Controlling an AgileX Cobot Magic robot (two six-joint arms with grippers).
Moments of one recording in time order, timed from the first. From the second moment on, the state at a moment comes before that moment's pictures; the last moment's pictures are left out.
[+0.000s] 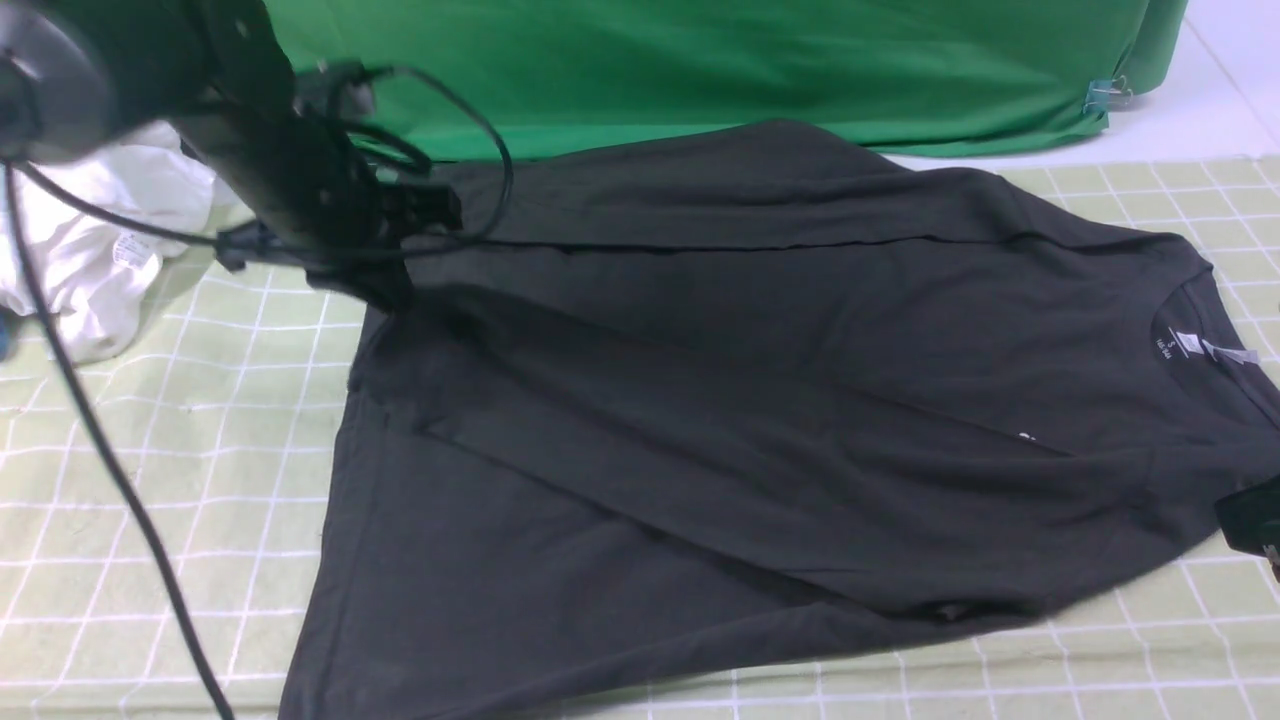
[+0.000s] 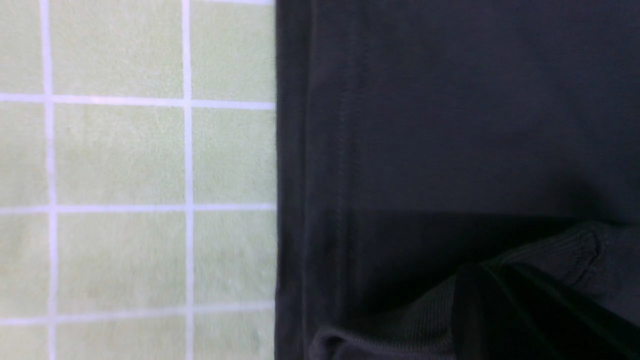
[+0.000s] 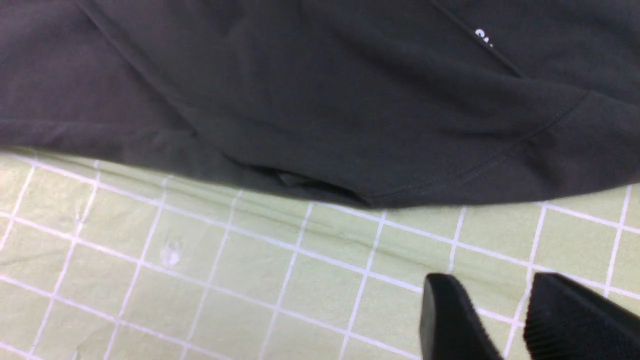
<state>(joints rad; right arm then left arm) 0.25 0.94 -0.81 0.22 0.92 -0.14 -0.07 1.99 -1.57 -0.17 0.91 -0.12</state>
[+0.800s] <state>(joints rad) 0.25 0.94 -0.81 0.22 0.89 -0.11 -0.02 2.24 -1.88 -0.23 0.83 -0.42</state>
